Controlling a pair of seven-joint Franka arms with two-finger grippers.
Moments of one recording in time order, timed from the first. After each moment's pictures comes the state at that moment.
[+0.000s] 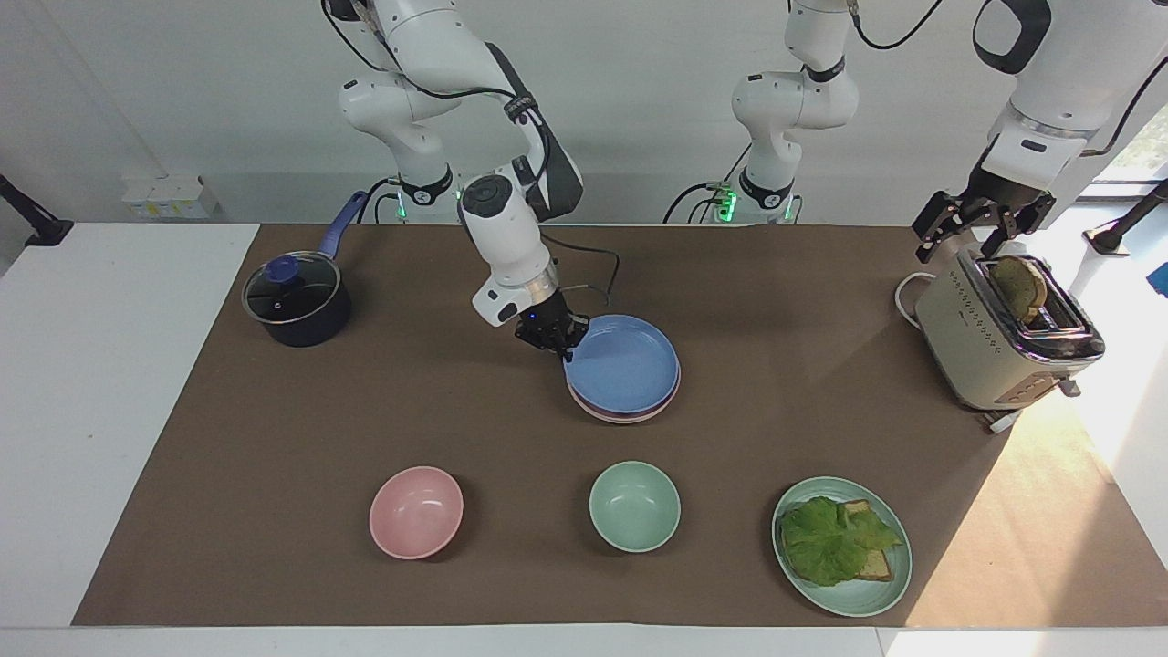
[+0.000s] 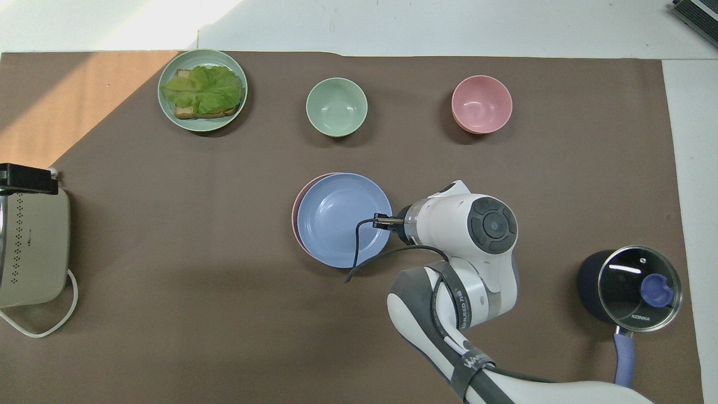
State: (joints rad) left arm -0.11 -0.10 0.13 -1.71 0.01 1.70 0.01; right arm 0.46 0.23 0.05 -2.06 0.31 2.52 0.41
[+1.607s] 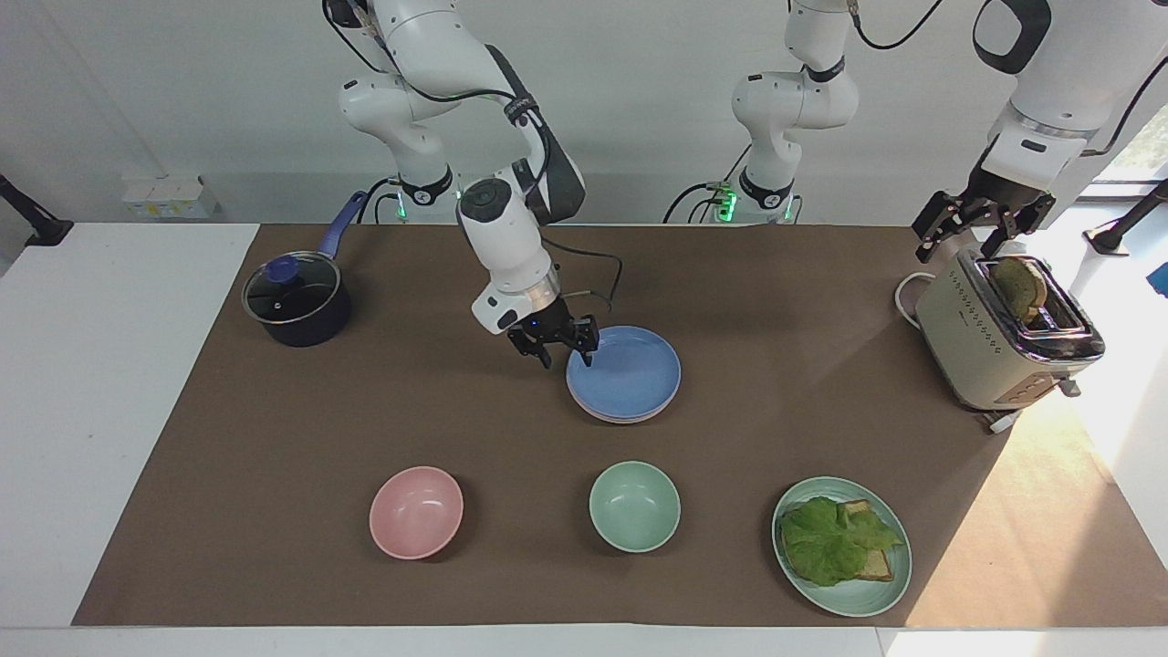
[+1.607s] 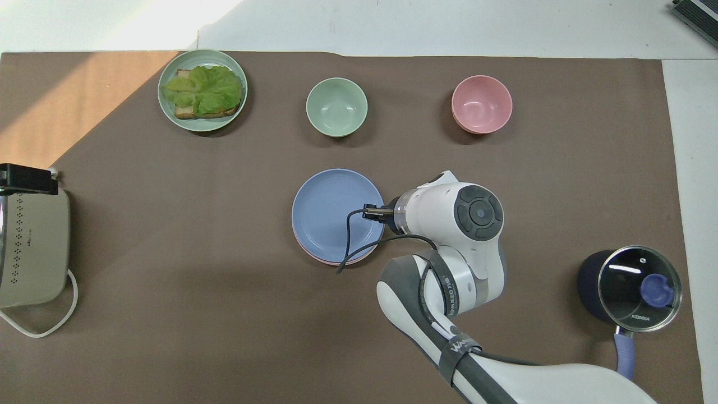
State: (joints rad) left arm -0.11 -0.10 0.13 -1.71 0.01 1.70 0.01; right arm 0.43 0.22 0.02 -1.99 0.31 2.44 0.41
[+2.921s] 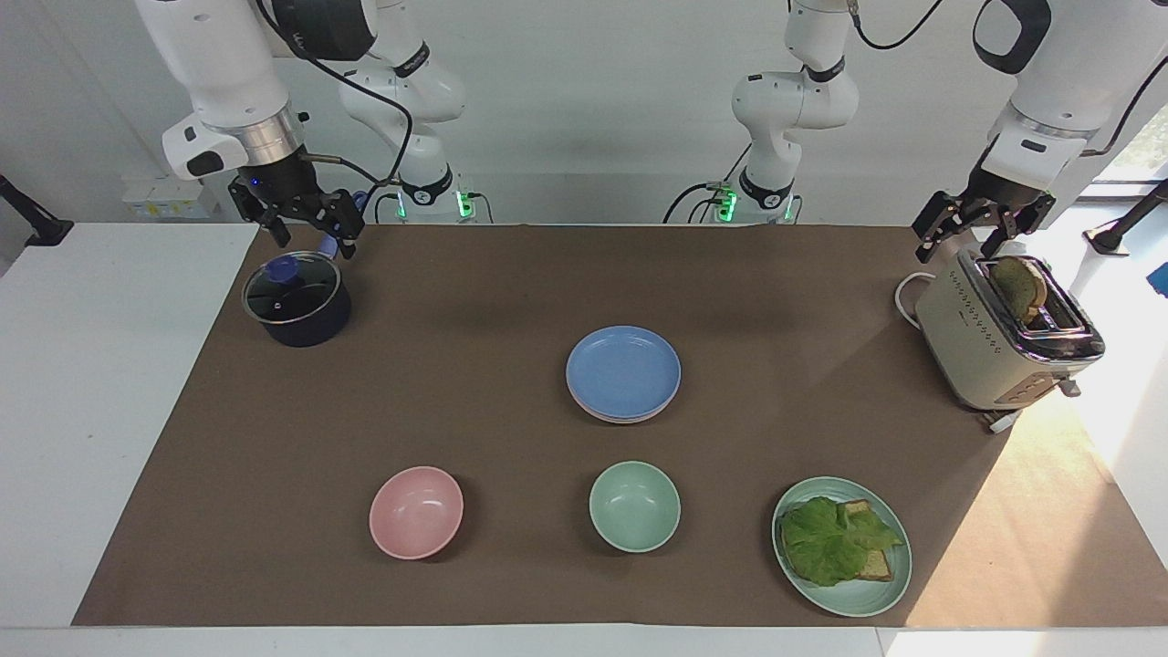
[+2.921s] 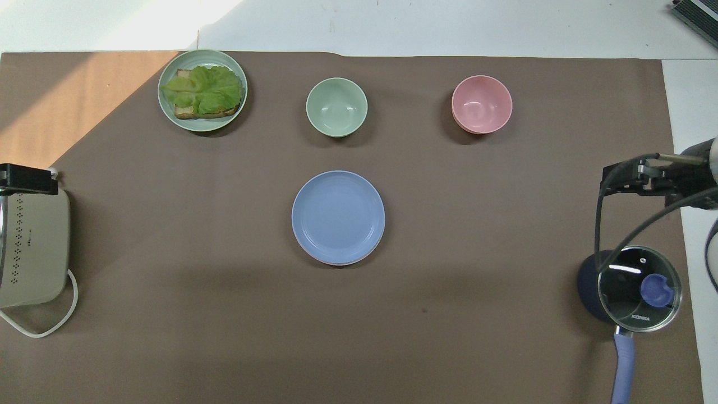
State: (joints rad) left arm -0.11 -0.10 0.13 -1.71 0.01 1.70 0.01; right arm 0.01 -0.04 0.02 -1.60 -0.03 1.53 0.24
